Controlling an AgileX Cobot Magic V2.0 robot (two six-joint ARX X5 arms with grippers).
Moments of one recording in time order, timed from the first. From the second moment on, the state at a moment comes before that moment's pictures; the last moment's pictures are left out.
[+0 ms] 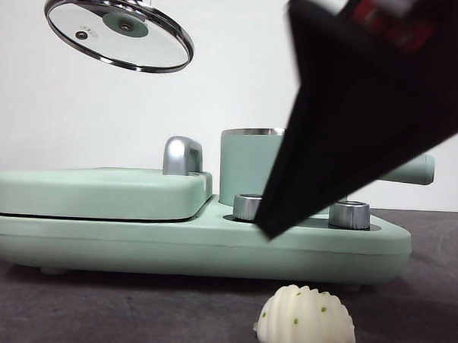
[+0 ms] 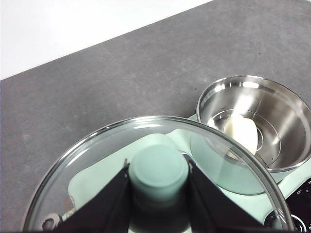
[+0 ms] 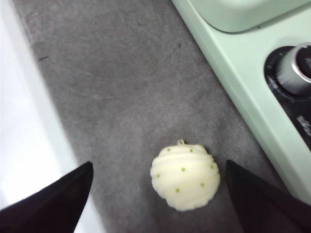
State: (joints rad) left arm -0.42 1.24 1.23 -0.47 0.13 0.11; right arm 1.12 1.09 0.64 -0.43 0.04 0.04
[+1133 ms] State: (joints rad) left arm -0.42 1.24 1.23 -0.46 0.13 0.11; right arm 1.03 1.13 0.69 -0.48 0.08 0.16
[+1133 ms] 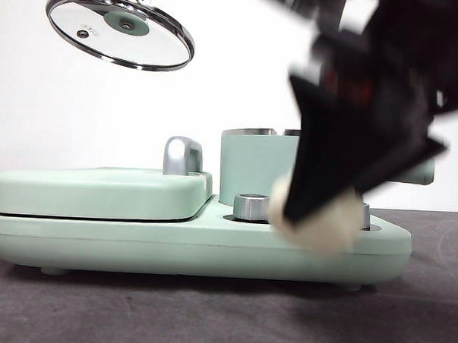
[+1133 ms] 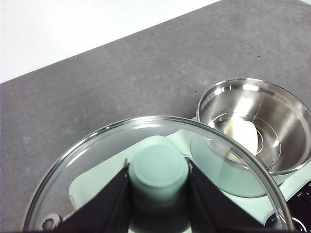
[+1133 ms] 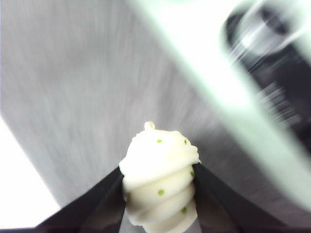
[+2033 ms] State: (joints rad) left arm -0.42 1.24 1.23 -0.46 0.13 0.11; right arm 0.49 1.45 1.27 -0.56 -0.18 0.08
